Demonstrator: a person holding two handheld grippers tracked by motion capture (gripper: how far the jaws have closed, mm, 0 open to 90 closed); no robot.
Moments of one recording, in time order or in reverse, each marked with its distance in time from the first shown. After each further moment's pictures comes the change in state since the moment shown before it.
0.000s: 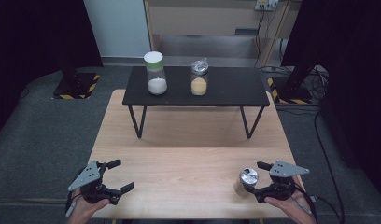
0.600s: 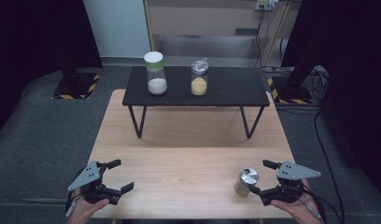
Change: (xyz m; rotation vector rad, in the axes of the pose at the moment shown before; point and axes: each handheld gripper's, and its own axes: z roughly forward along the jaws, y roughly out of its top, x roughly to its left) left arm 0.000 0.000 0.000 -0.001 0.000 -0.001; right arm 0.014 0.014 -0.025 -0.039 -0.024 -0.040
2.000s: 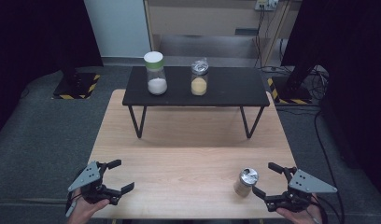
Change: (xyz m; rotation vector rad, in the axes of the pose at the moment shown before) left arm 0.000 0.000 0.000 -0.001 -0.004 0.004; right arm 0.018 -0.035 -0.021 -0.197 -0.032 0.027
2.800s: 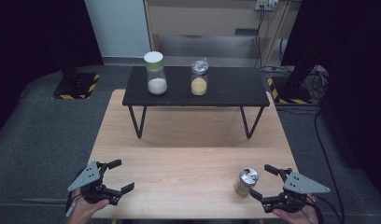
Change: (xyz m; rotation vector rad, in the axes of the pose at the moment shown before) left arm 0.001 -0.001 0.000 -0.007 -0.008 0.000; right arm 0.000 -0.007 0.009 0.035 0.012 -0.022
